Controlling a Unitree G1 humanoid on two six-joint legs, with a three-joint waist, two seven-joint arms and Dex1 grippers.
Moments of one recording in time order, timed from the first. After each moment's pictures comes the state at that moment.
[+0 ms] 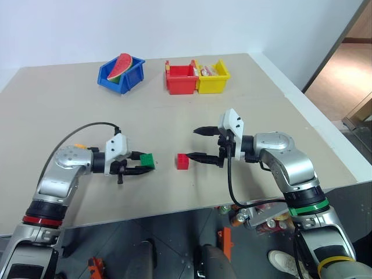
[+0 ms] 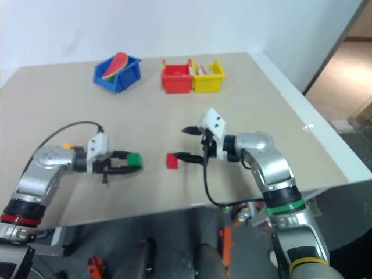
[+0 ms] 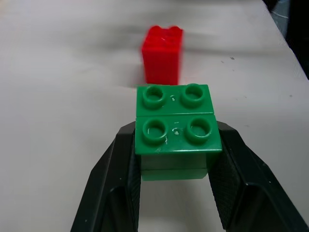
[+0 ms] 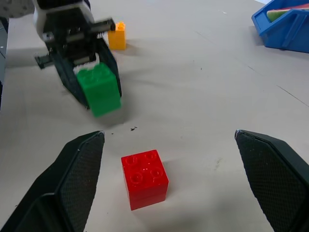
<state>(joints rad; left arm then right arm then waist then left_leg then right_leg) -0.48 0.65 -0.10 0.14 -0.26 0.13 -1.27 -0.67 -0.52 0.16 0.00 0.31 0.46 1.05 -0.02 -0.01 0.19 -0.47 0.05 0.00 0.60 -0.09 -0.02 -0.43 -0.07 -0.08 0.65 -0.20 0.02</state>
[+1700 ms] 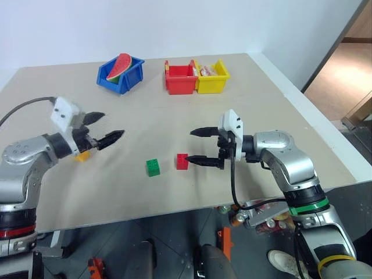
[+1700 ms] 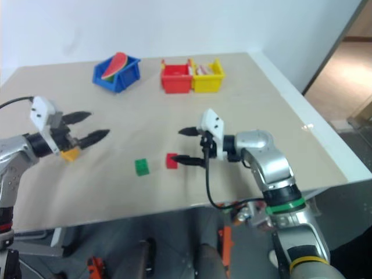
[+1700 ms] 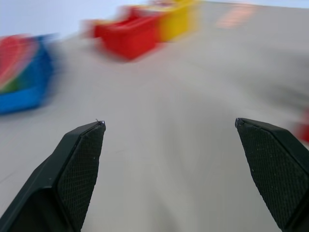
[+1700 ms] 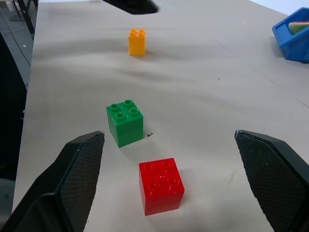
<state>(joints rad) -0.32 0.65 0.36 -0.14 -0.41 0.53 -0.71 -0.69 -0.52 0.17 0.02 0.33 0.42 1.13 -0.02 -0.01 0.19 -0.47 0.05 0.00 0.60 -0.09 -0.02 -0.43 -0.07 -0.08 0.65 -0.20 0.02</state>
